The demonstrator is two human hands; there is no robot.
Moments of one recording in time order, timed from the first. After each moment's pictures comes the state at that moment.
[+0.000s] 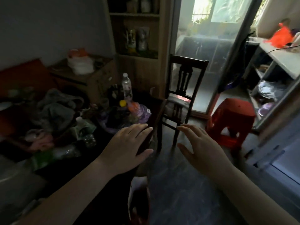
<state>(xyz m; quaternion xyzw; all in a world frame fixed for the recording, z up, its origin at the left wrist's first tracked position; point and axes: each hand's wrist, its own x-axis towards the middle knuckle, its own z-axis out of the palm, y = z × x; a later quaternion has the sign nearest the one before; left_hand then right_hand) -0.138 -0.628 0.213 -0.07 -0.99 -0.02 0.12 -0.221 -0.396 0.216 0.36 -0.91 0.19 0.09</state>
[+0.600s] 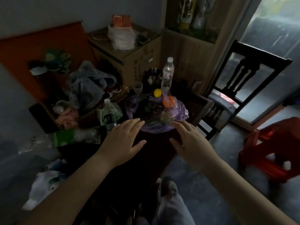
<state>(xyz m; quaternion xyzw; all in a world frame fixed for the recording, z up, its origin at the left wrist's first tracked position) -0.199 -0.771 0.130 0.14 -0.98 -0.08 0.07 -0.355 -0.583 0.142 0.51 -0.84 0.20 -0.02</state>
